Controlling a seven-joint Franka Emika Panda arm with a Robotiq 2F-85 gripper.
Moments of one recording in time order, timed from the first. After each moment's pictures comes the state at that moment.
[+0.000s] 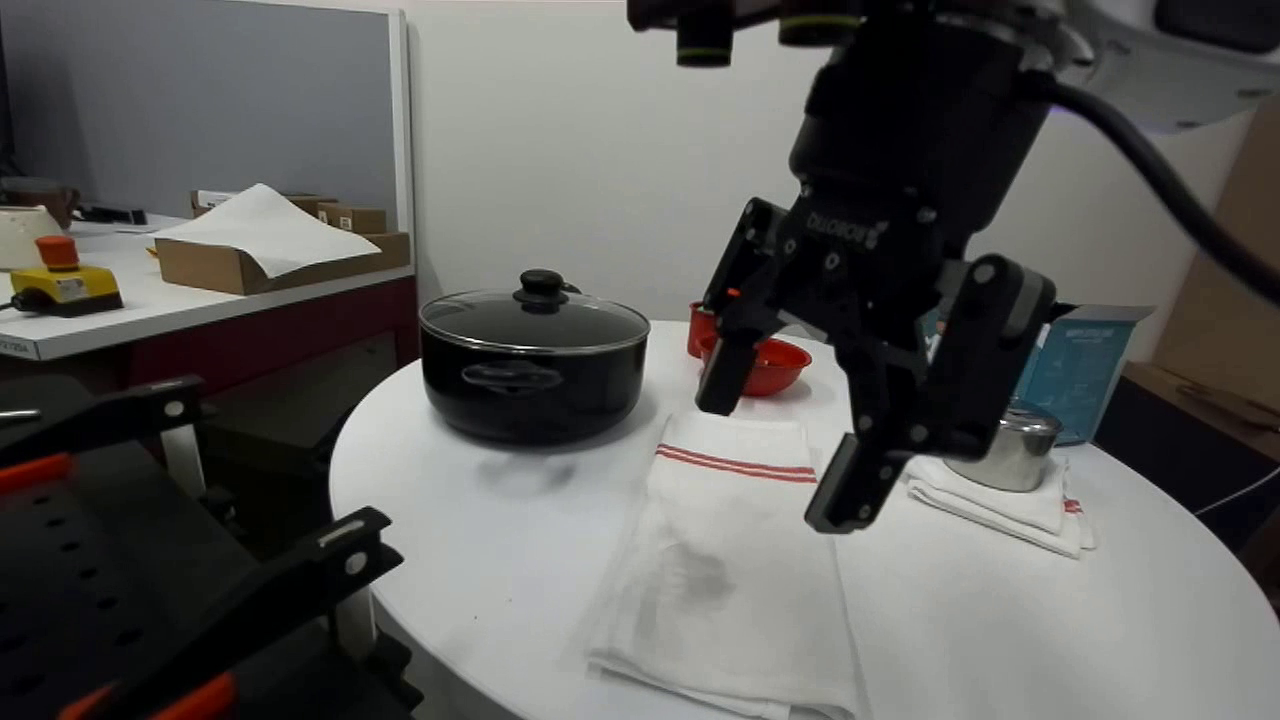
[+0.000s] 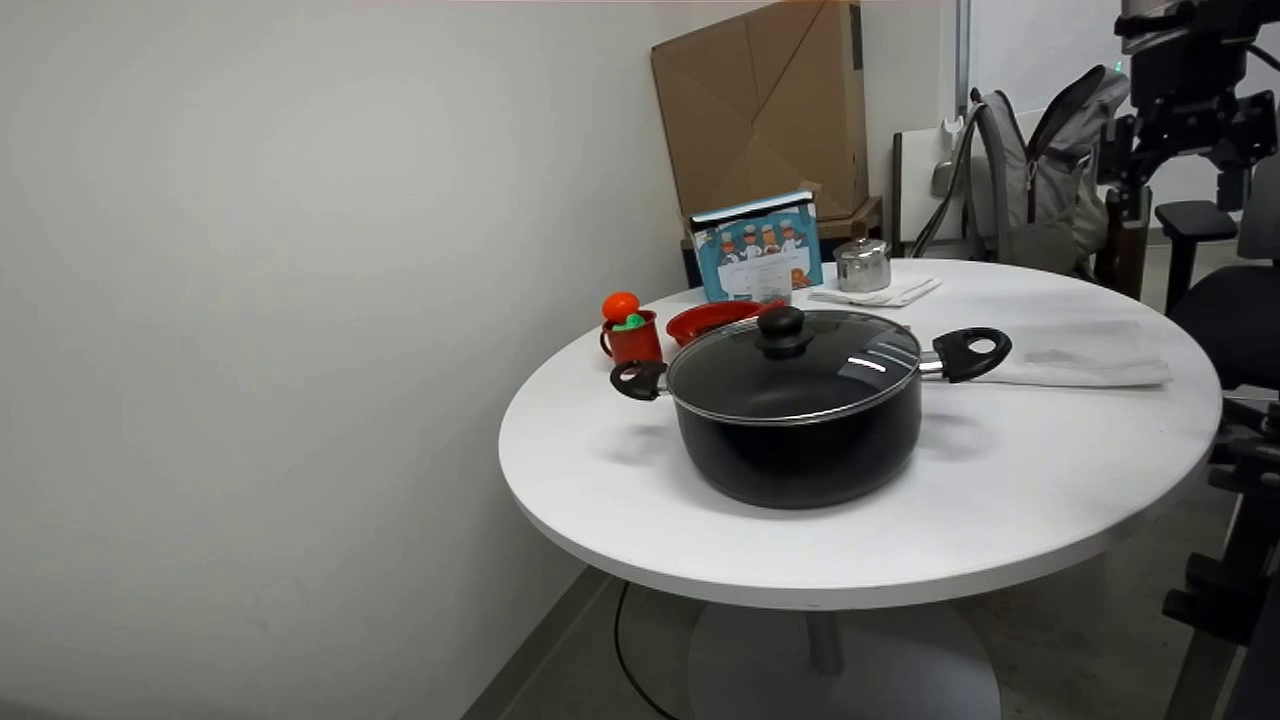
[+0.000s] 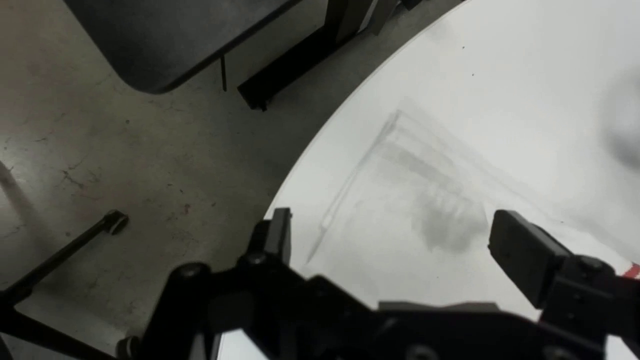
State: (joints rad) arm -0.29 0.16 -0.37 -2.52 0.11 2.46 -0.17
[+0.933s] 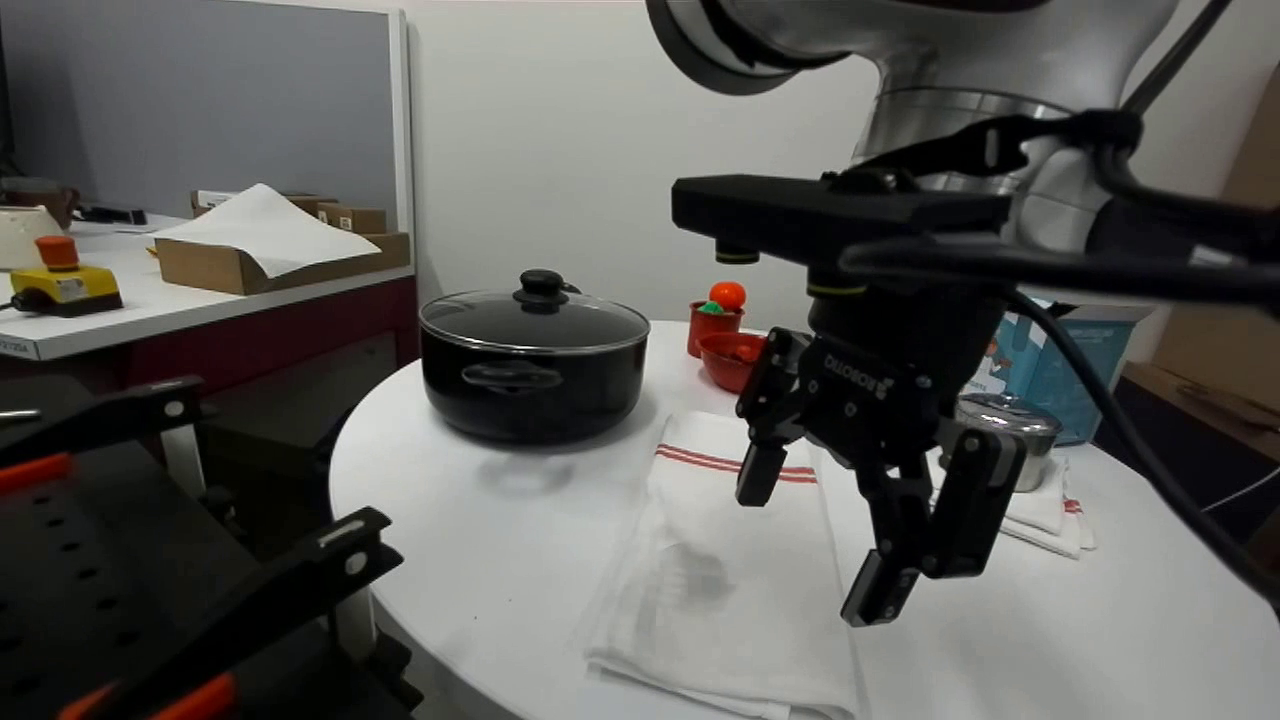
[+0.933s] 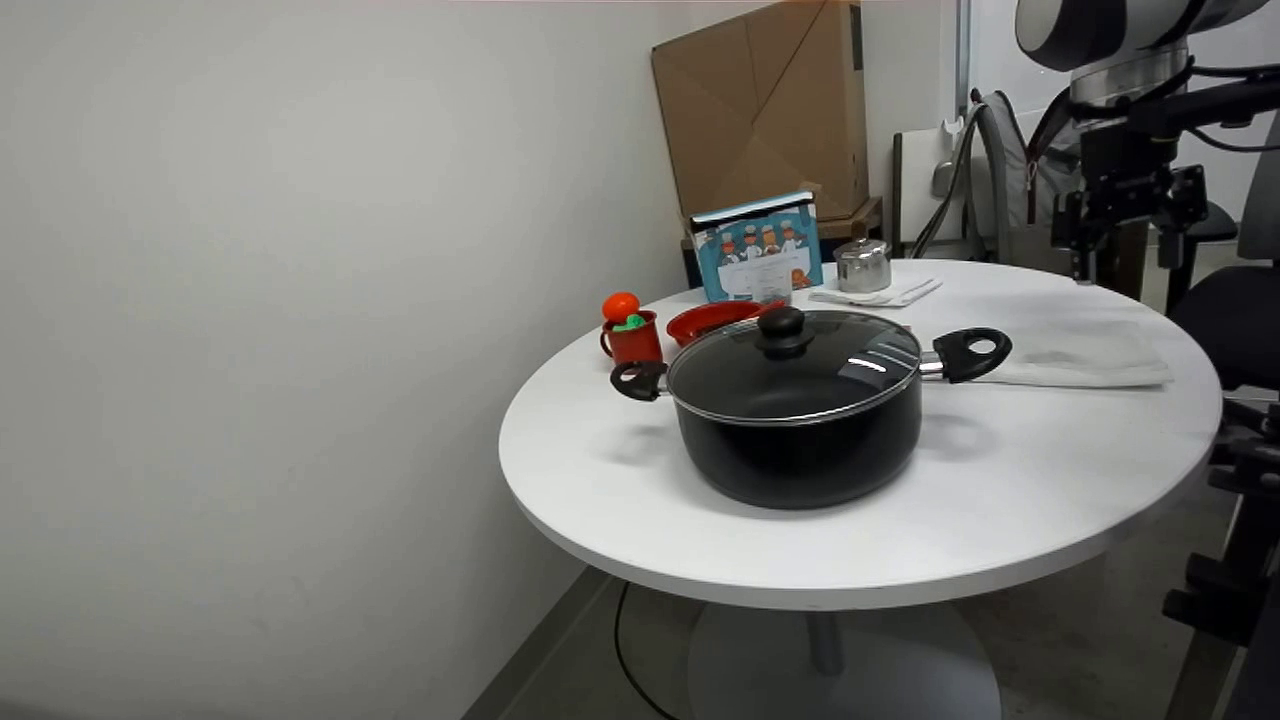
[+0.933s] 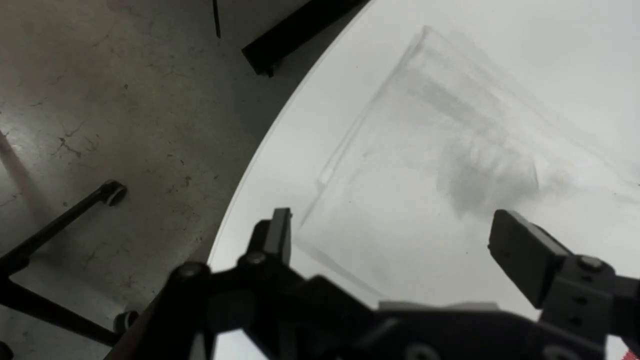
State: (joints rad) arm -0.38 0.40 -0.23 -2.41 0.16 2.62 -0.17
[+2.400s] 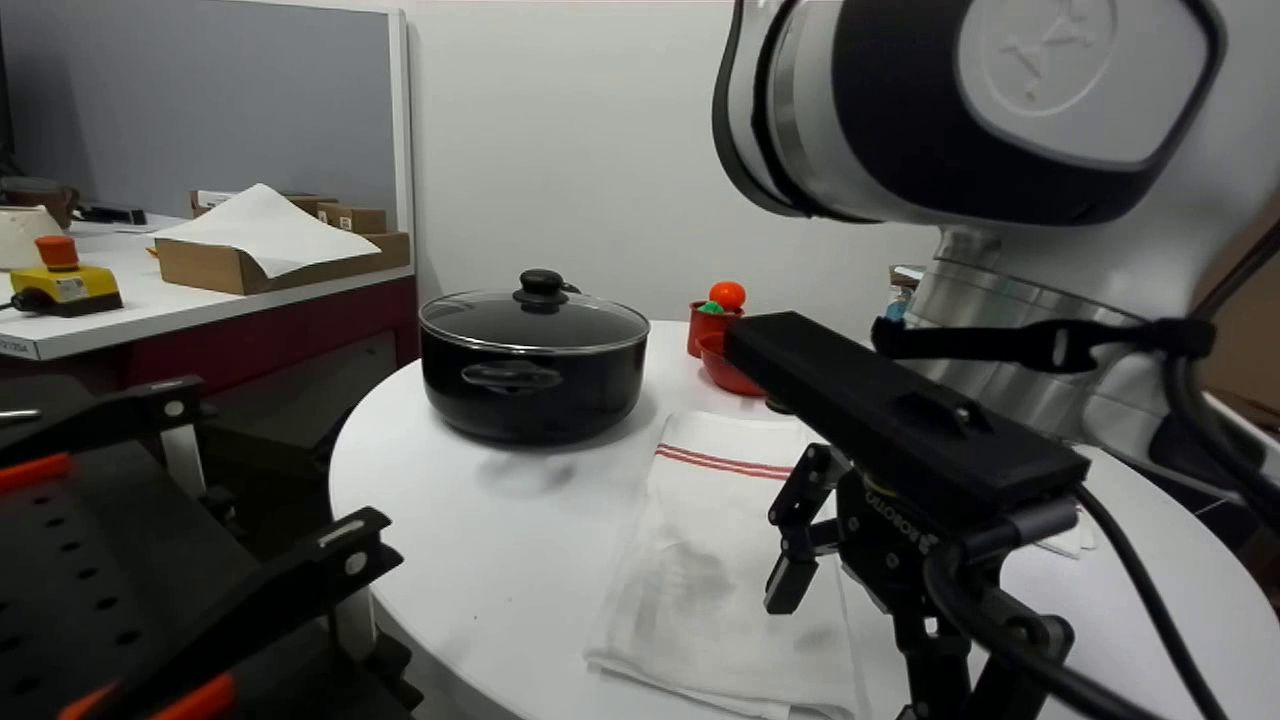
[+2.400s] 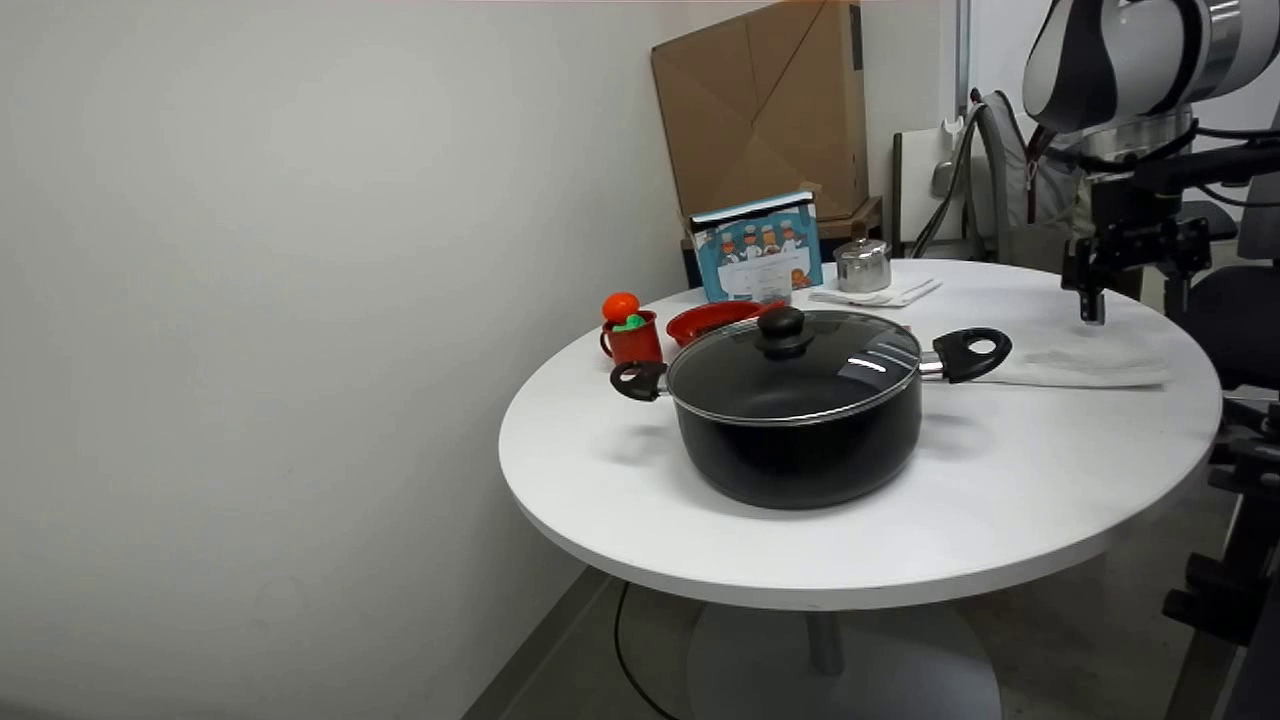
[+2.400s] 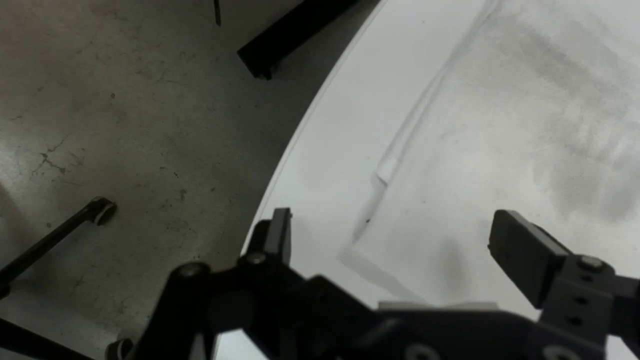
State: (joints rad) arm -0.54 0.60 -0.14 -2.27 0.20 2.66 -0.24
